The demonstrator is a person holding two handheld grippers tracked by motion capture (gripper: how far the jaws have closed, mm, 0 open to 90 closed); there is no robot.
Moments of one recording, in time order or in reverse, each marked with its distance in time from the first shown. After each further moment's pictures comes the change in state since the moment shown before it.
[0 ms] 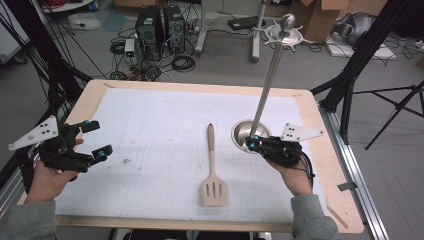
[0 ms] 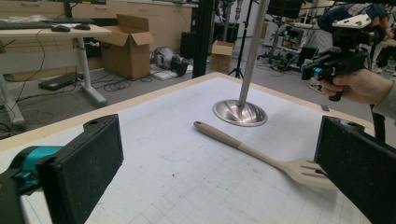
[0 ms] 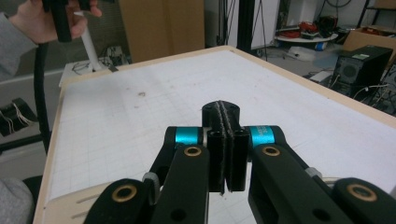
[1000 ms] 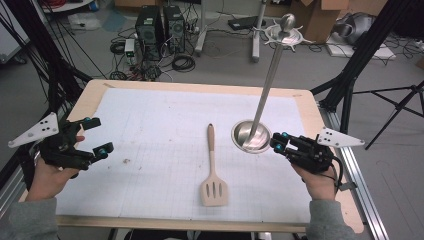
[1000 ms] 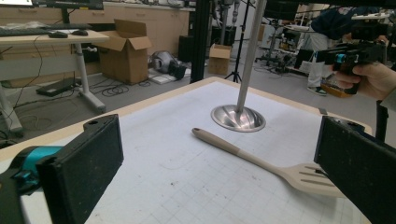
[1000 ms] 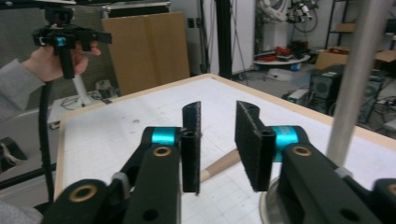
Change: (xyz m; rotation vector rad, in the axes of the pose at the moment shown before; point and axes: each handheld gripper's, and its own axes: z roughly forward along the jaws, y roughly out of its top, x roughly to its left) left arm -0.001 0.008 0.004 -0.014 -0.012 0.013; right arm 0.002 0.004 -0.066 -0.124 -0.072 0.078
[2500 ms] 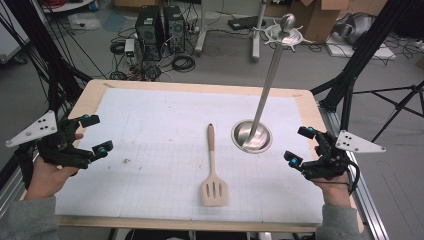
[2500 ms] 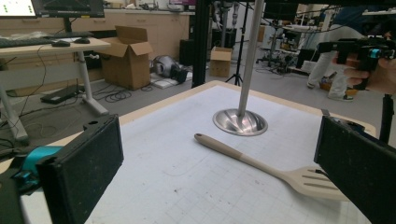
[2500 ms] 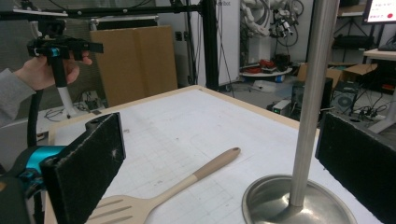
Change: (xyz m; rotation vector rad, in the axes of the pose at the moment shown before) left arm -0.002 0.007 0.001 -0.008 0.006 0.031; right arm 0.001 0.005 -0.031 -0.057 -0.062 -0.021
